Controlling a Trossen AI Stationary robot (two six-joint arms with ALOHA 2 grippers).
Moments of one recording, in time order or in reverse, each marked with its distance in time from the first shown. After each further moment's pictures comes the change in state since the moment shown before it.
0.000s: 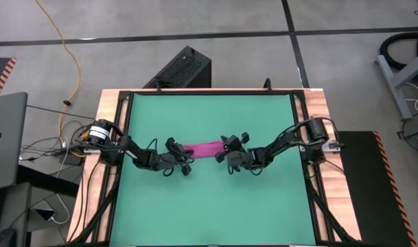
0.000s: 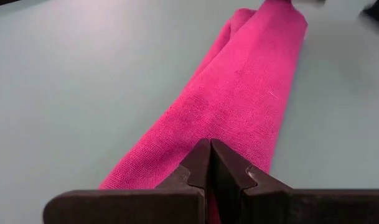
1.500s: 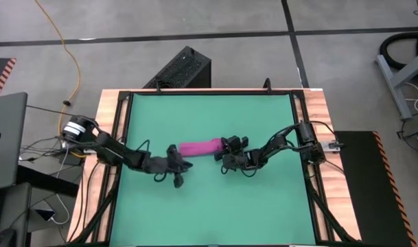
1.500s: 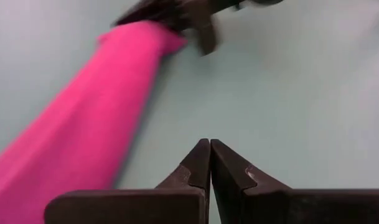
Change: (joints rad) left arm -0.110 -0.273 -0.001 -0.245 0.204 -0.028; right arm -0.005 0.204 0.047 -0.114 -0.028 0.365
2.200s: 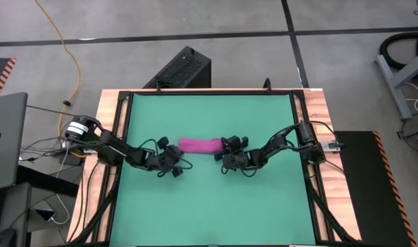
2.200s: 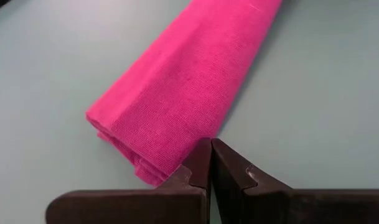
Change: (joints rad) left arm 0.081 0.032 0.001 -0.303 -0.216 0.022; right arm 0.002 0.000 0.000 0.004 -0.002 -0.006
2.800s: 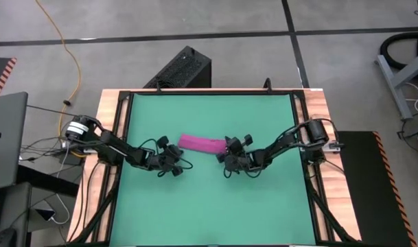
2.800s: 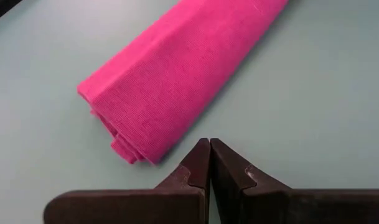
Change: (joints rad) left arm 0.001 -0.001 0.000 -0.006 -0.009 0.016; right arm 0.036 -0.198 -0.003 -0.110 0.141 -0.246
